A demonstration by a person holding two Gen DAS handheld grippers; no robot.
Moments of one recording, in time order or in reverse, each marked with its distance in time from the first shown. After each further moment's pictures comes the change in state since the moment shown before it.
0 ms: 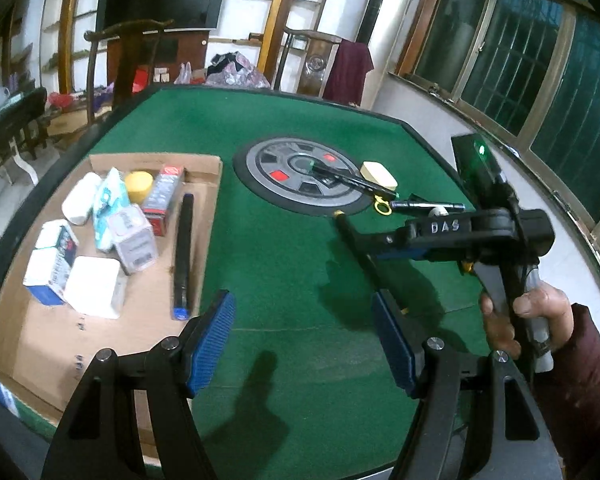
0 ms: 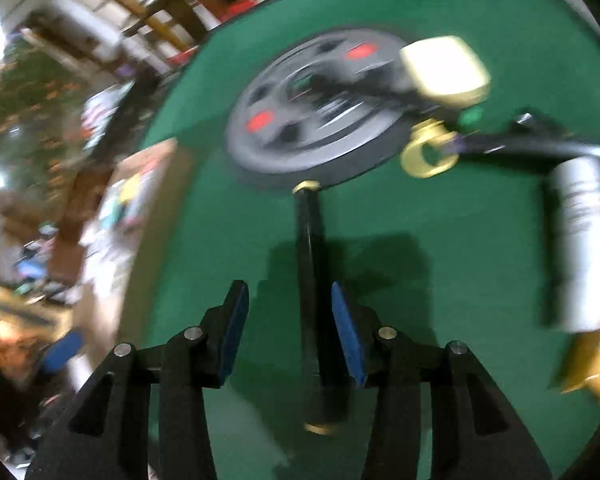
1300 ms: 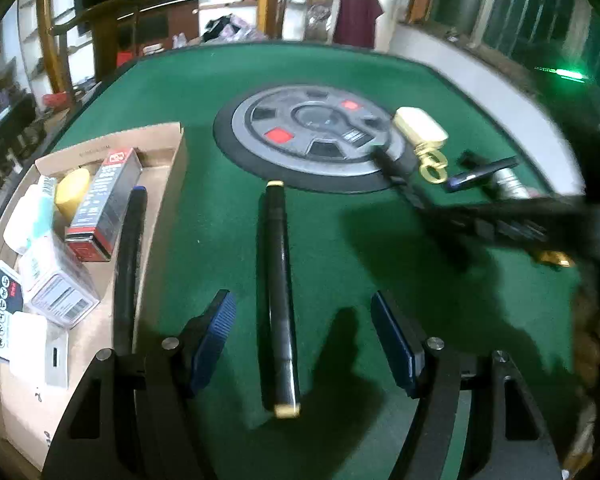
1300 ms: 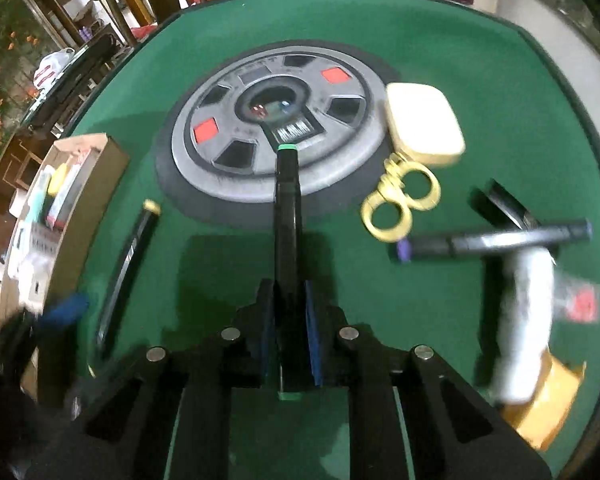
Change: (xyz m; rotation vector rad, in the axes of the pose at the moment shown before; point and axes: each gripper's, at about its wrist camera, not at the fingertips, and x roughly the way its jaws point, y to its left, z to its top) left arm 0.107 -0.012 0.022 0.092 0.164 0.154; right arm -0.010 0.003 0.013 -0.118 -0.010 -0.363
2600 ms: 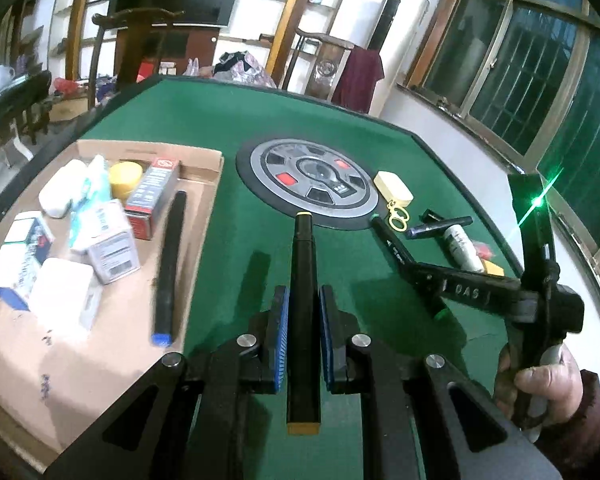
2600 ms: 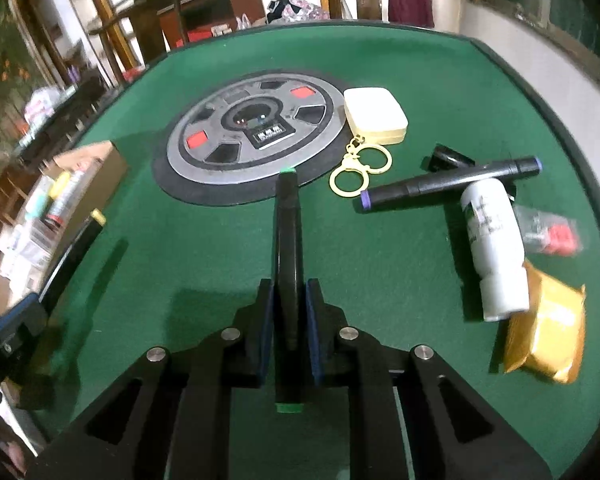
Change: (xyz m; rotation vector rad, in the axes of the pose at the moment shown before) left arm -0.071 0.034 -0.034 -0.156 -0.204 -0.163; right arm -0.017 0.009 -0.039 0.082 -0.184 -0.040
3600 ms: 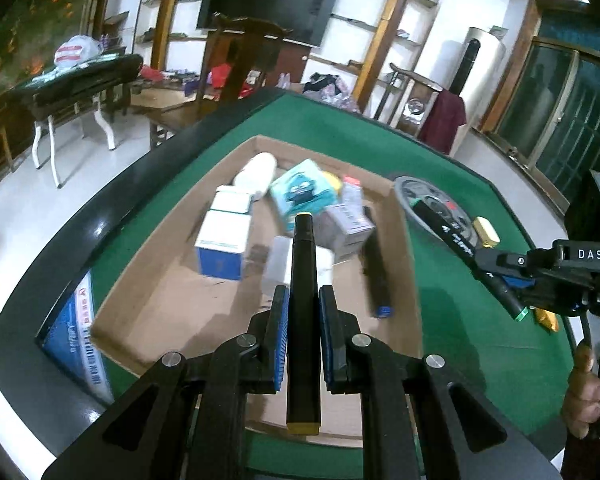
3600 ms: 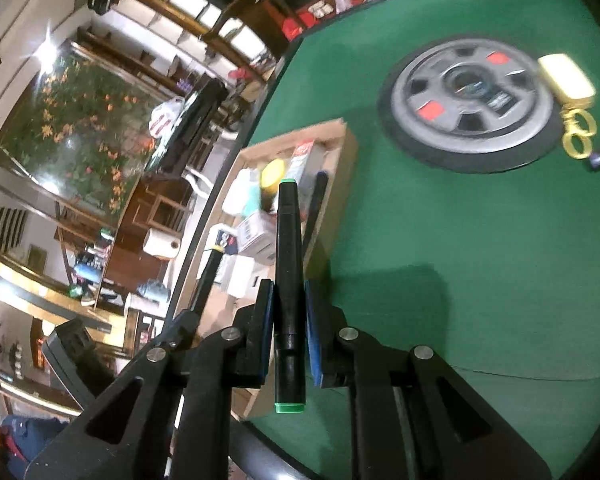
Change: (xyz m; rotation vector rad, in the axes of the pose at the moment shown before) left arm -0.066 0.133 -0.026 -0.184 -0.073 0.208; right arm -0.017 0.128 0.005 0.100 0.134 0.570
